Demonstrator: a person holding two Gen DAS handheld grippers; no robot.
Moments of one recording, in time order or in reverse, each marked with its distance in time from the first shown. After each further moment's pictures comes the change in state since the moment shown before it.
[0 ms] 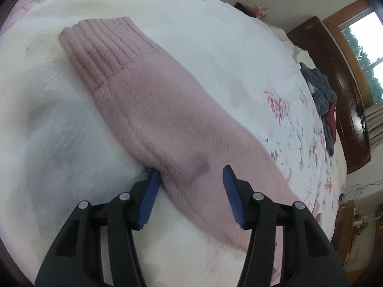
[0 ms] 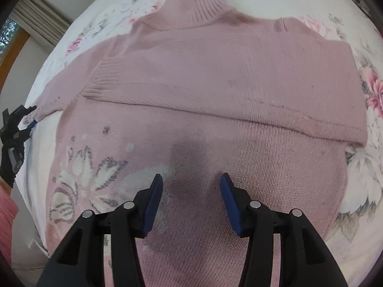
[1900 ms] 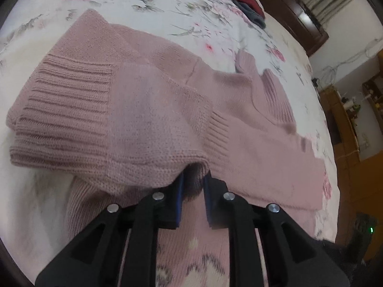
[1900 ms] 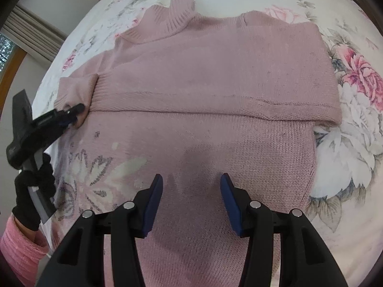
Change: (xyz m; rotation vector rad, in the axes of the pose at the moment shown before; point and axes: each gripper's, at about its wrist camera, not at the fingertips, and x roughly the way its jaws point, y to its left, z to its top) left arm 0.049 -0.215 -0.255 0.532 0.308 -0.205; right arm -0.023 -0.041 -0.008 0.077 -0.025 0.031
